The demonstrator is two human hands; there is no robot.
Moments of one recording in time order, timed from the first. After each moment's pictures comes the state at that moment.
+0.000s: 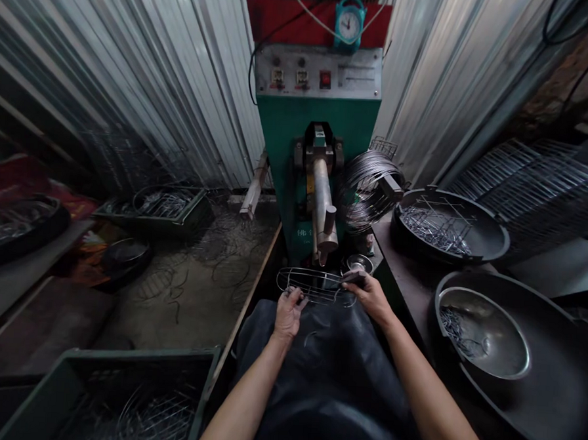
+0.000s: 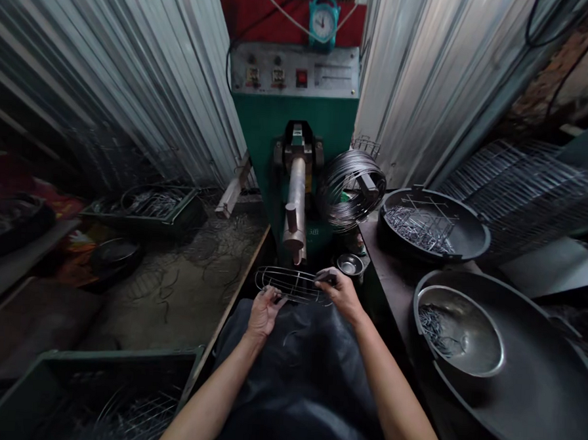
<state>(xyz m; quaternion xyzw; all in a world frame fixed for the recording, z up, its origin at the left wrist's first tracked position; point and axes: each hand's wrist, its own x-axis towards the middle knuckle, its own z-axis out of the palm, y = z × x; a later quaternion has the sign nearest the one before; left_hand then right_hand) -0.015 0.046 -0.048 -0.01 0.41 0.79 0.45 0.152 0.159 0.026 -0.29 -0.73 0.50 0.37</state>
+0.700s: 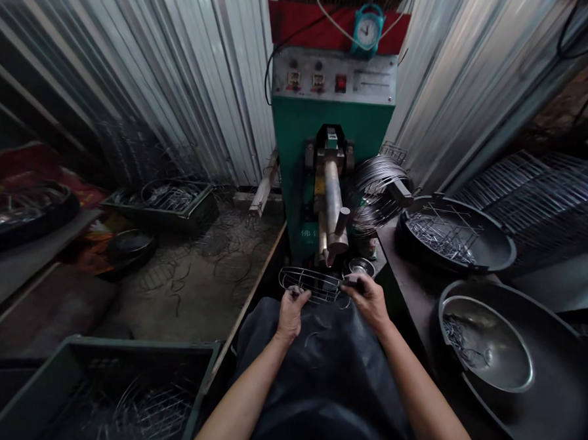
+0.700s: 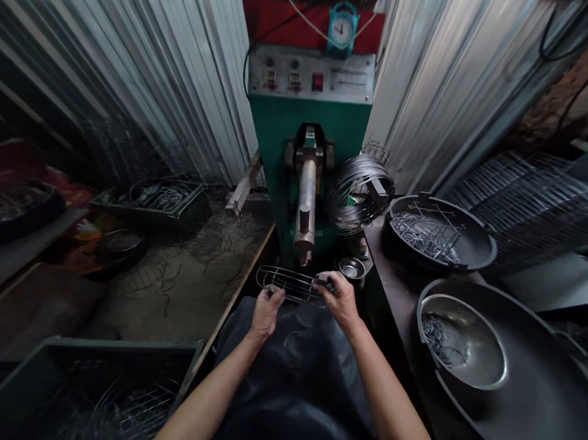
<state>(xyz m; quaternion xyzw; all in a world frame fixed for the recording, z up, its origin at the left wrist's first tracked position) -0.012 0.045 -0.038 0.05 0.46 0.79 0.40 0.139 0.140 0.035 -0.31 -0.76 0.41 0.40</state>
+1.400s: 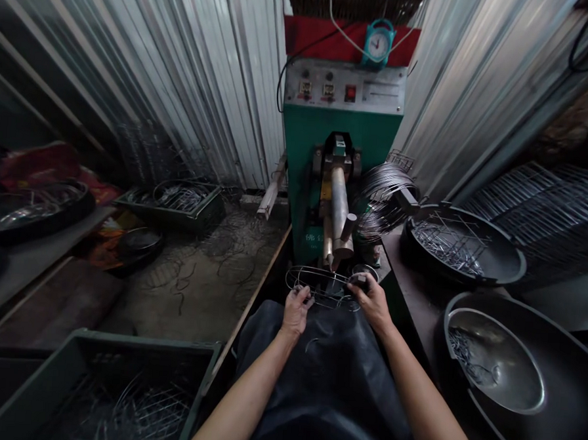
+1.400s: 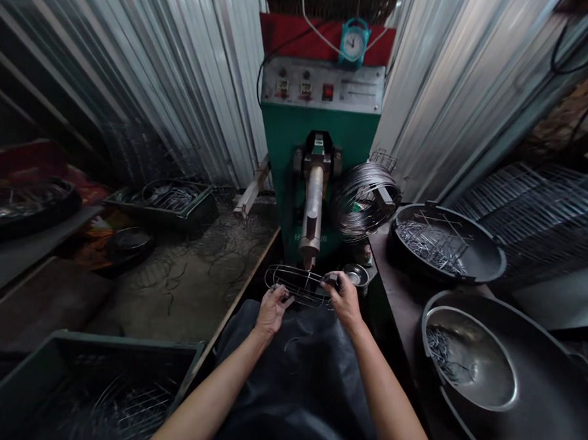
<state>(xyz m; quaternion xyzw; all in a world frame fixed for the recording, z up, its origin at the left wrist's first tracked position) -0.016 0.059 -0.041 0.00 0.41 0.80 0.44 0.134 0.159 0.025 -0.35 -0.75 0.41 0.37</state>
